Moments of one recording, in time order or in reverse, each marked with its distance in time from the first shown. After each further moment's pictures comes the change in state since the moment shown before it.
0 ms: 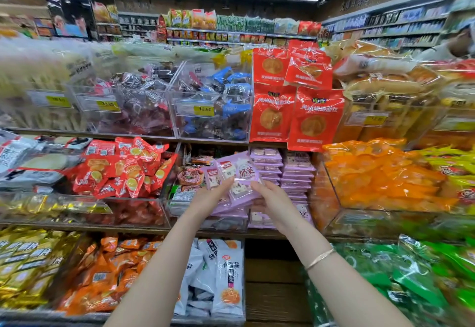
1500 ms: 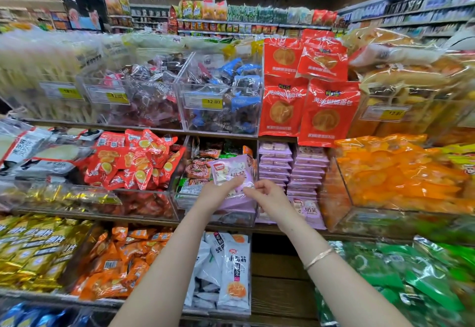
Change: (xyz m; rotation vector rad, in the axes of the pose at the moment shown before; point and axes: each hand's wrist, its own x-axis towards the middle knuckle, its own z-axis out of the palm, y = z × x) left_hand 0.000 0.001 0.004 -0.009 0.024 -0.013; right_hand 0.011 0.016 0.008 -0.432 -0.007 -0.091
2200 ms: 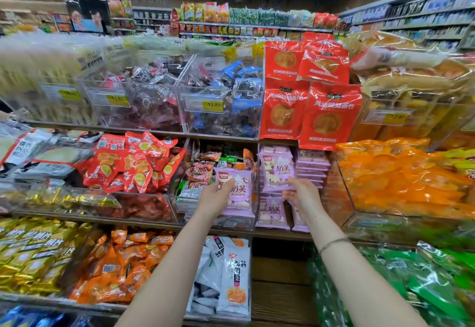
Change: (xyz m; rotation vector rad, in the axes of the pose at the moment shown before) left_hand 0.008 -0.007 0.003 0.022 0.097 0.040; right_hand 0.034 0.025 -0.055 0.576 0.343 0.165
